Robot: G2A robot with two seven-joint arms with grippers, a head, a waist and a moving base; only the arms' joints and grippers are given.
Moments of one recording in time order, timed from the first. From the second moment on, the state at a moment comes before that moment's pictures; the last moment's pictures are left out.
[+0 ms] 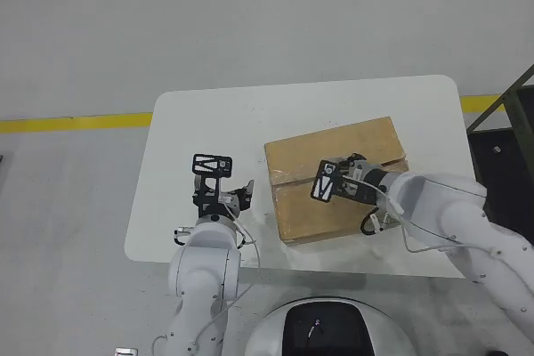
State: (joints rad) left arm 1.19 -1.51 -1.28 -2.05 1.80 0.05 -0.98; right arm -0.87 -1.05 1.07 -1.95 -1.32 -0.47 0.81
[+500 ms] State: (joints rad) left arm 1.19 -1.51 -1.28 -2.05 1.80 0.05 -0.98; right arm -1.02 -1.05 1.37 -1.99 -0.70 -0.23 0.78
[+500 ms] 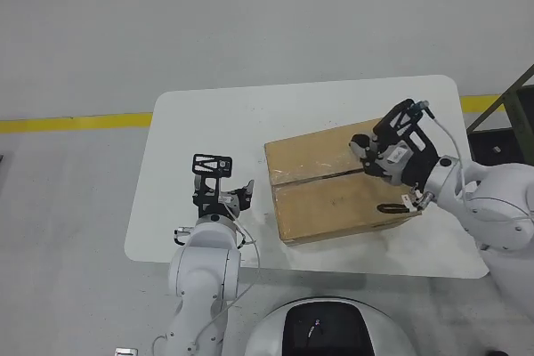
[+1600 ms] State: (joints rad) left arm 1.22 -1.51 -1.29 -2.06 1.80 0.04 -0.93; right arm -1.30 -1.02 1.59 -2.09 -0.58 -0.24 0.66
